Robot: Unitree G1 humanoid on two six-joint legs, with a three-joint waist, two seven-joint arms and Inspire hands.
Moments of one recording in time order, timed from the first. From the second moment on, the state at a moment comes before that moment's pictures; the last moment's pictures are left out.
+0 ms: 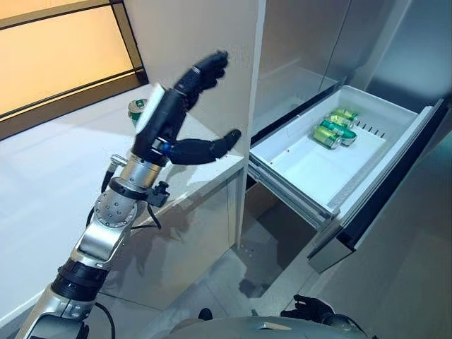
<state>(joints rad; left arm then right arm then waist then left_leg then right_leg) -0.20 0.62 -0.15 -0.27 -0.29 -0.38 0.03 0.03 -0.25 0.24 1.18 0.16 0.01 0.05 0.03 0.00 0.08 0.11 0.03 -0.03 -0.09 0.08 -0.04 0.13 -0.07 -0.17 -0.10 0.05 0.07</state>
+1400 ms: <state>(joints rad) -0.08 0.53 0.04 0.00 -0.42 0.00 0.38 0.05 -0.24 0.23 1.17 0.16 0.07 0.06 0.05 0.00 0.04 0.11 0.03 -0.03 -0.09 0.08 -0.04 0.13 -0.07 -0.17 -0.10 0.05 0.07</state>
